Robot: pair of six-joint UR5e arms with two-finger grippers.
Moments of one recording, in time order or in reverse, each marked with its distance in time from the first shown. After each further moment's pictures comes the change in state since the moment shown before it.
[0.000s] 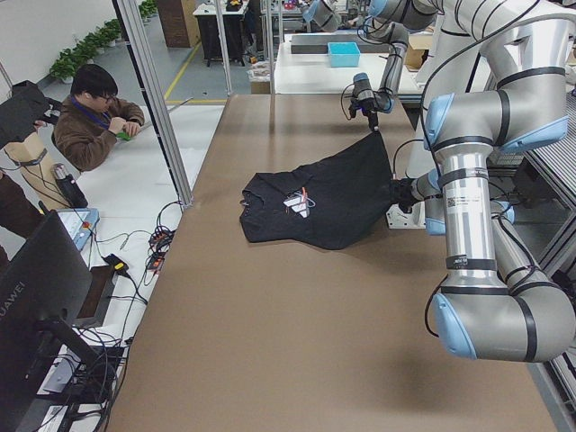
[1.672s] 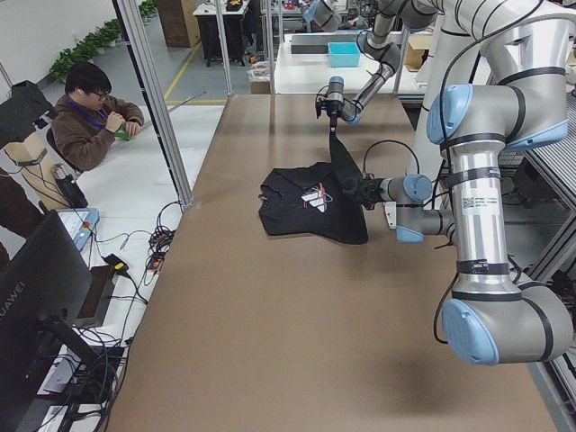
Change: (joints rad) left arm -0.319 -0.084 0.132 -0.225 -0.048 0.020; right arm 0.395 0.306 -0.303 0.095 0.060 0.106
